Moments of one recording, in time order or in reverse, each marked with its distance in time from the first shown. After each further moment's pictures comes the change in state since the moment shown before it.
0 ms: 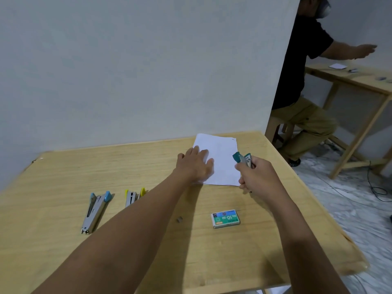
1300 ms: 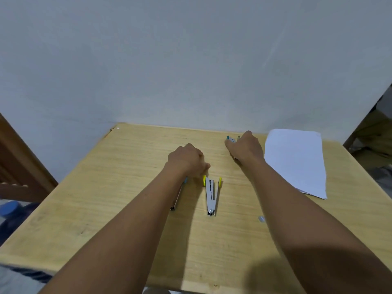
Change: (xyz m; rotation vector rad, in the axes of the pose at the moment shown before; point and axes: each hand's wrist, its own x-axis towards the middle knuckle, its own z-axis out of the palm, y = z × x) left_hand -0.105 -0.164 -0.082 -0.052 -0.075 -0.376; right_hand 0.074 -0.071 0.219 -0.511 -0.012 -0.117
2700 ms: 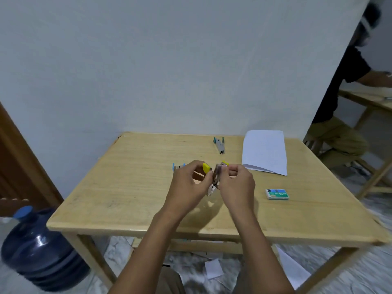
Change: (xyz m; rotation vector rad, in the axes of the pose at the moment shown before) left_hand -0.190 0.011 0.011 -0.991 0.426 0.419; right_hand -0.234 0.003 -0.045 0.627 0.265 -0.009
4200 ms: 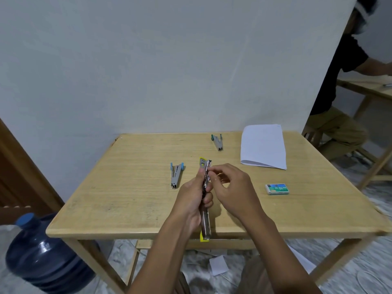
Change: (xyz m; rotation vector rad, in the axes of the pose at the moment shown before) left_hand -0.012 0.009 0.025 -0.727 -0.027 -0.707; right_hand -0.010 0.005 -0.023 -0.099 -0.298 -0.468
